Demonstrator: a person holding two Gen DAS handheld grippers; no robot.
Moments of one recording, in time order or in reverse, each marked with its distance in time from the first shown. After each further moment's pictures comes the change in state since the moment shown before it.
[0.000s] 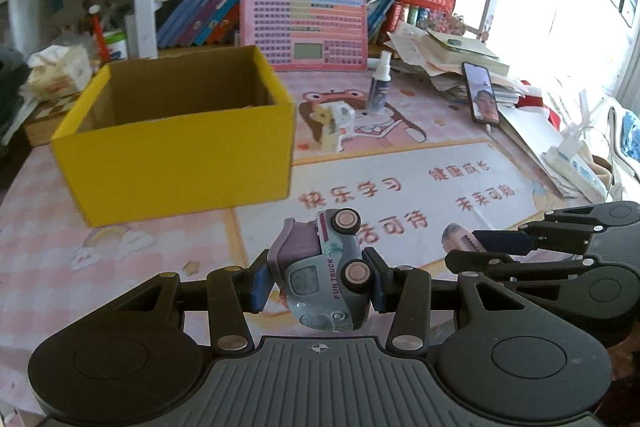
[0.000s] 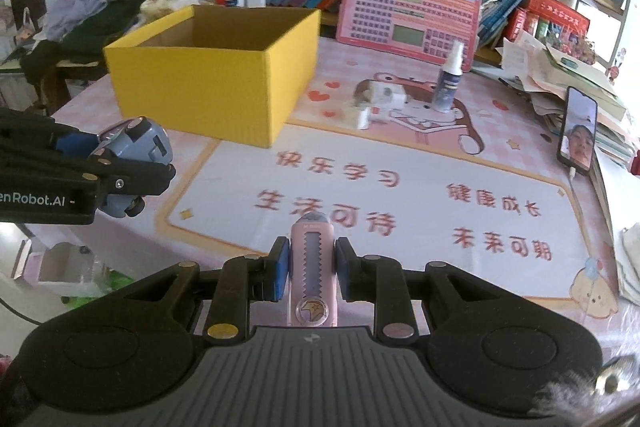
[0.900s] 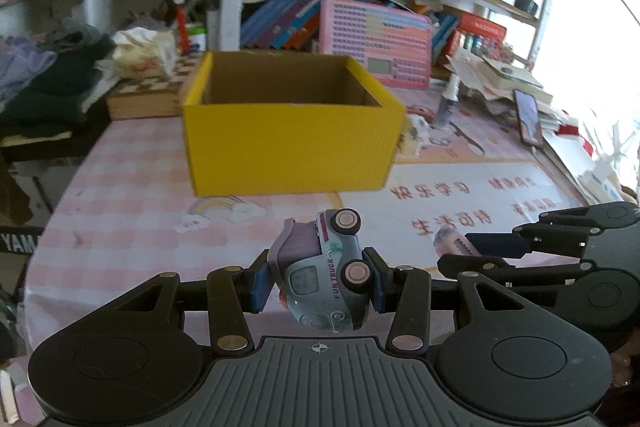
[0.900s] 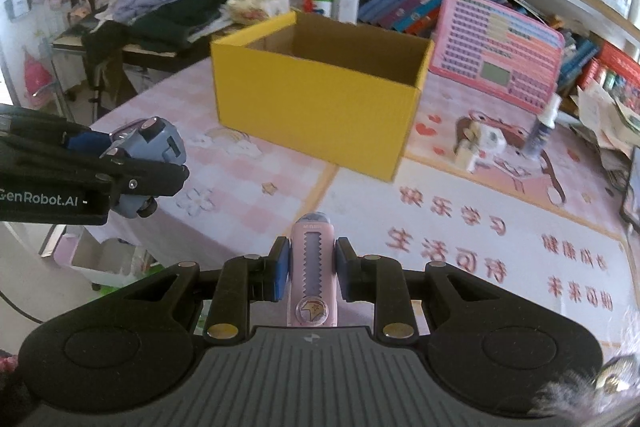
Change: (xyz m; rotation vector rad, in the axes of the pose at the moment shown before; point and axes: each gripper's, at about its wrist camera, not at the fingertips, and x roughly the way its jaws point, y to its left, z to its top) left arm -0.052 0.078 -0.030 -0.100 -0.056 0.105; right arm 0.009 0.098 0.023 -0.130 -0.037 0.119
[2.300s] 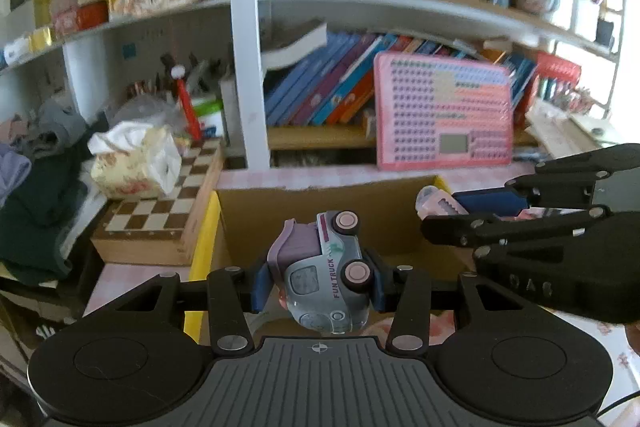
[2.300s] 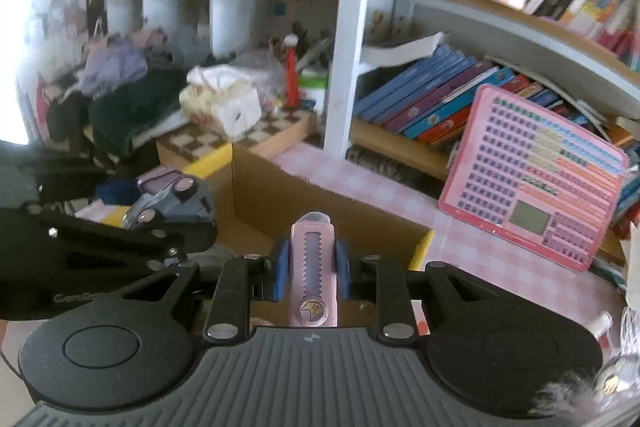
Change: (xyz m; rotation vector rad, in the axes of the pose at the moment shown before) left arm 0.161 0.020 0.176 0.055 -0.060 0.153; right arm 0.150 -0.109 0.205 -0.099 -0.119 0.091
